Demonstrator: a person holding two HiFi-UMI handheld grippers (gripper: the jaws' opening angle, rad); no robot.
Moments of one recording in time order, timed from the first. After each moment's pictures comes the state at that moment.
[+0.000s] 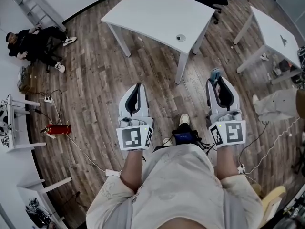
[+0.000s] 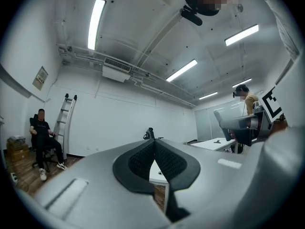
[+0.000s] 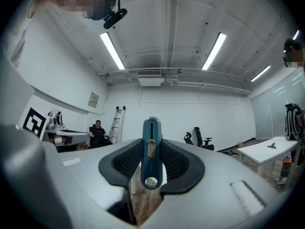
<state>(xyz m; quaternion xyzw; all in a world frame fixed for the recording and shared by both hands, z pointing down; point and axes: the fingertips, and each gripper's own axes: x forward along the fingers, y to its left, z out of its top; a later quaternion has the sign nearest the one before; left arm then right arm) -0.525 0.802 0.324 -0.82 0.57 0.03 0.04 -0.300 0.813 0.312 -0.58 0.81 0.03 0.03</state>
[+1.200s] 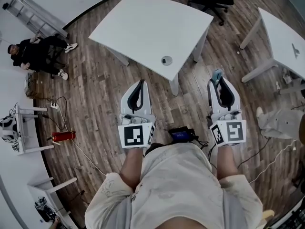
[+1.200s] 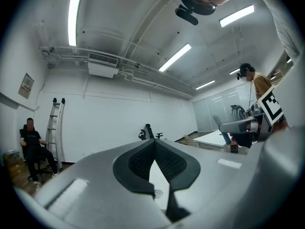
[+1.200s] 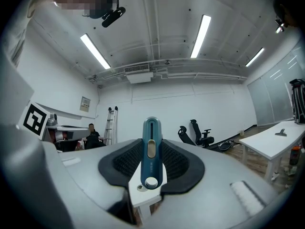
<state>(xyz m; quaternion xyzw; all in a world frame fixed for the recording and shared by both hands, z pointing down) 0.258 -0.059 0.364 -0.82 0.57 -0.03 0.07 0.477 -0.051 0.391 -0.58 0.81 -0.03 0.05</state>
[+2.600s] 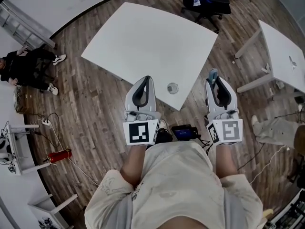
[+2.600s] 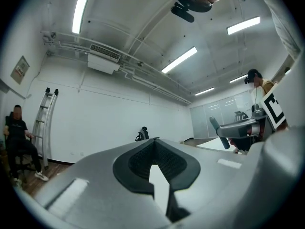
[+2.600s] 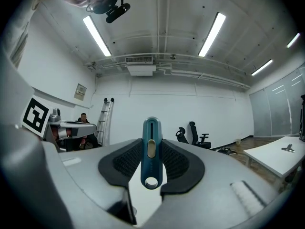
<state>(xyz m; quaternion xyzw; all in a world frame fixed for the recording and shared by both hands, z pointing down) -0.084 -0.593 0.332 -0.84 0.54 0.01 0.06 0.107 -0.567 0.348 -0.60 0.80 0.01 0.01</state>
